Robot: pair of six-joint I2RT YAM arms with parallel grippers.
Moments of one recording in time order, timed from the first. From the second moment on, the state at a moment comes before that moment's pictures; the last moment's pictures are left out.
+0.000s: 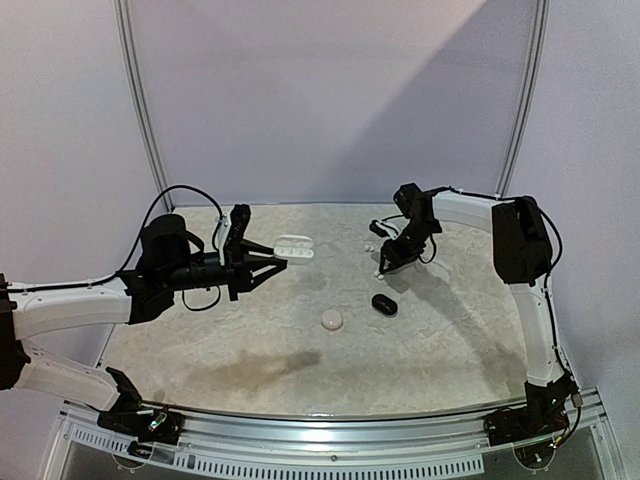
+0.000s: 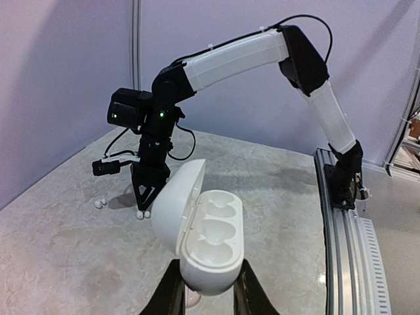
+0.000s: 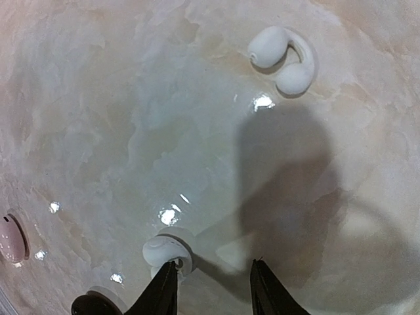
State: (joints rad) left arm -0.67 1.20 0.61 0.48 0.58 -0.02; right arm 0.43 2.37 1.93 -0.87 -0.32 -0.16
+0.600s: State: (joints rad) left arm -0.67 1.20 0.61 0.48 0.58 -0.01; right arm 0.46 2.37 1.93 -0.87 -0.38 -0.17
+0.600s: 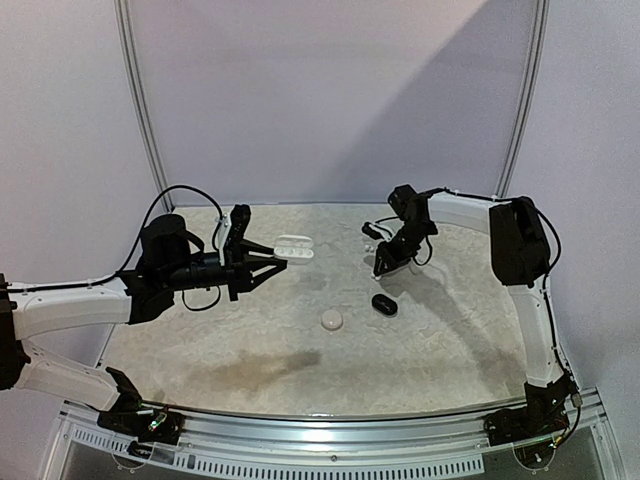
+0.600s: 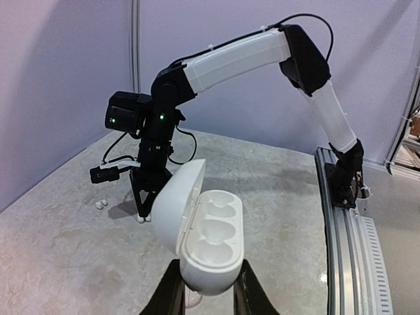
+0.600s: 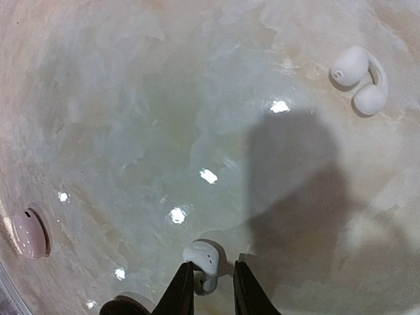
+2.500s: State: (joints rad) left arm -0.67 1.21 0.61 0.50 0.73 0.24; right arm 1.00 1.74 1.84 -0.71 -0.42 -0.60
